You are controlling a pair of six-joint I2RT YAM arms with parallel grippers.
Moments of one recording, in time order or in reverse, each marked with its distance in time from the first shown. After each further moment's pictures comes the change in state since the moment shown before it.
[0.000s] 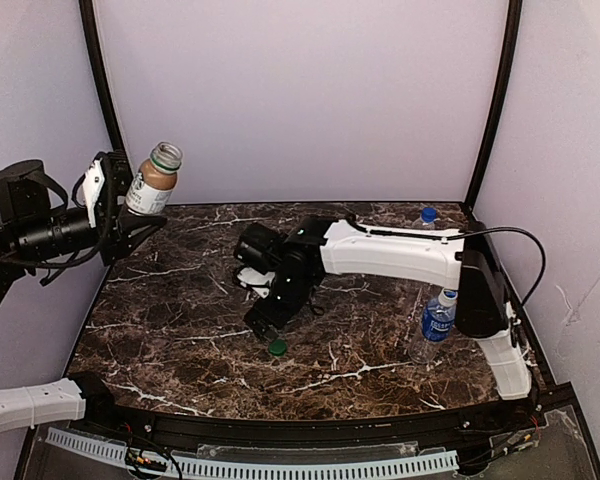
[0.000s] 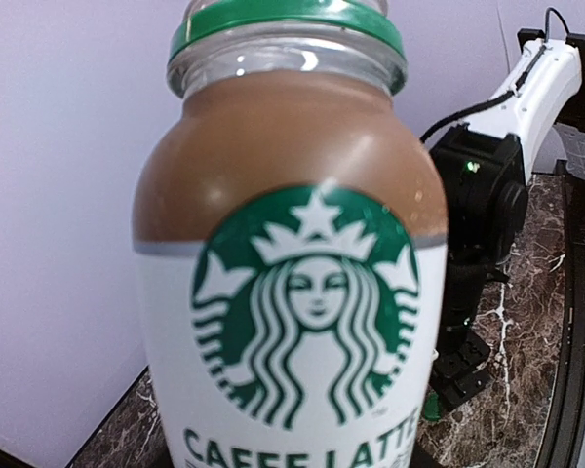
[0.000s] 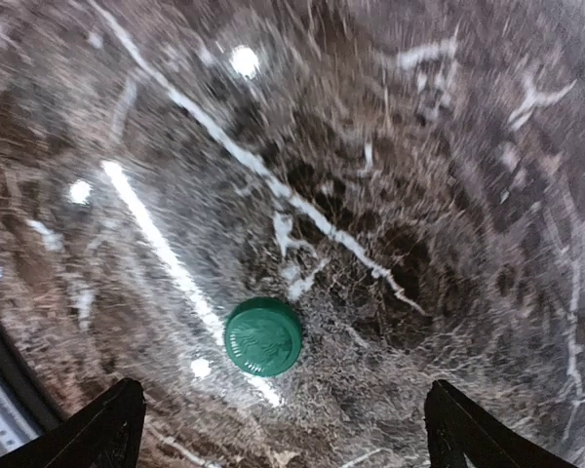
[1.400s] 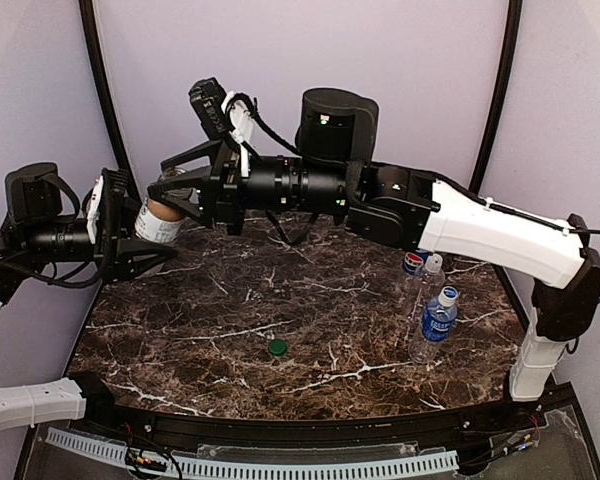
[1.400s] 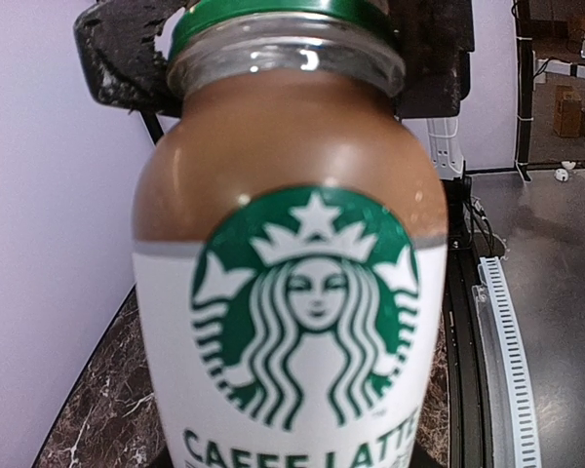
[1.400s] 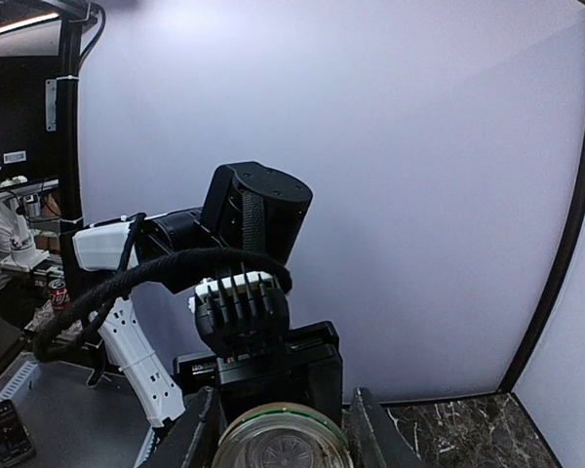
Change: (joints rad) left arm 0.006 0.024 -0.028 0.001 0.414 0.014; right arm 0.116 -0.437 -0.105 1.054 -0.370 -0.193
